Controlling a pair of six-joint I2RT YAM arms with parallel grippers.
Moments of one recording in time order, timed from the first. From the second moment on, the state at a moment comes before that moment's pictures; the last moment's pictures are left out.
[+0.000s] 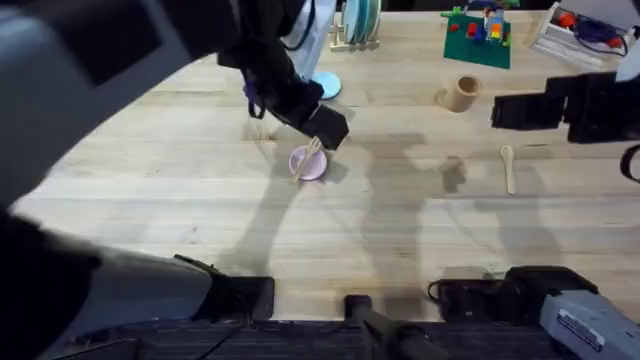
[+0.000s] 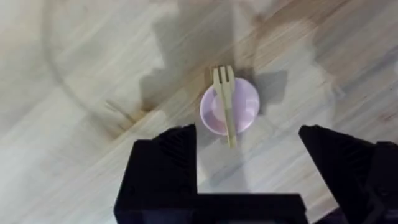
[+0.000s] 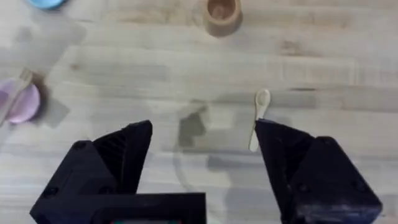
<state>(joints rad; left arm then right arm) -0.38 1.60 1.32 -1.12 0.20 0.20 -0.01 0.93 1.09 -1.09 -0.03 -0.02</state>
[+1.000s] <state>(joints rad) -0.38 1.16 1.34 -1.20 0.21 0.37 -0.18 0.93 0.98 -1.15 0.11 0.06</state>
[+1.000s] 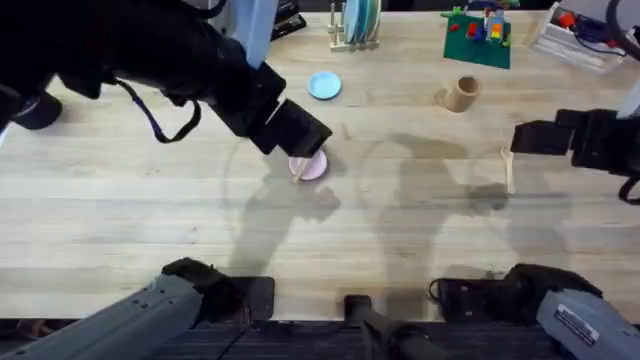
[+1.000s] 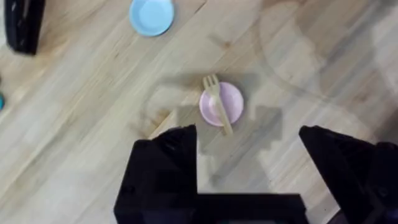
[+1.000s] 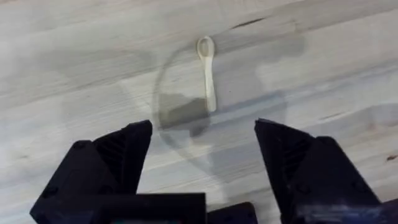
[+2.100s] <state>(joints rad) -0.29 1.16 0.99 -0.68 0.58 0.56 -0.21 1.10 0.98 -1.13 0.10 0.06</state>
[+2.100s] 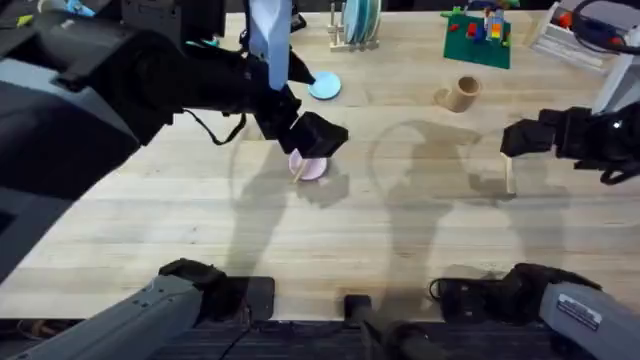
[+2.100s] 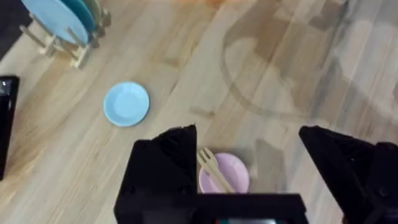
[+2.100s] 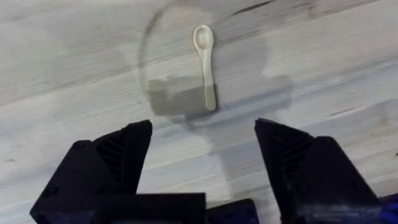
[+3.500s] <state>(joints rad) -0.27 1.16 0.98 -0.62 0.61 0.57 -0.29 1.46 0.87 -0.86 0.02 -0.05</state>
